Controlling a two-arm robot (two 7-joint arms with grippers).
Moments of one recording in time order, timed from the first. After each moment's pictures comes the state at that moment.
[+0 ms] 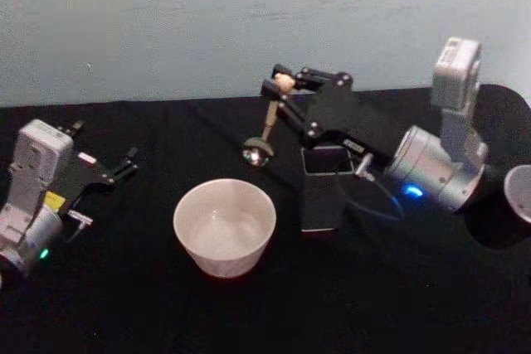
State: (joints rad) left arm -0.20 0.60 0.45 -1.41 -0.25 -0.12 0.03; right arm 0.36 0.39 -0.45 -1.47 0.46 -0.26 0.64
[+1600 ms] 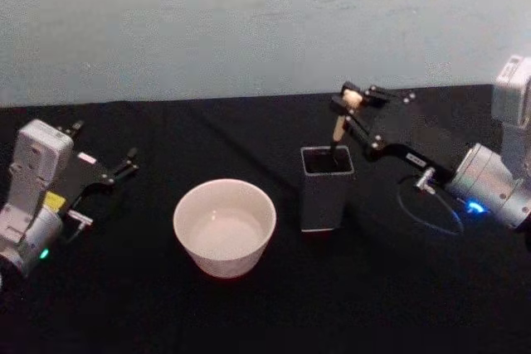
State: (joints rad) left arm -0.20 0.60 0.45 -1.41 -0.25 -0.12 0.03; right arm 0.27 0.49 -0.35 -1.49 0.48 -0.23 0.62
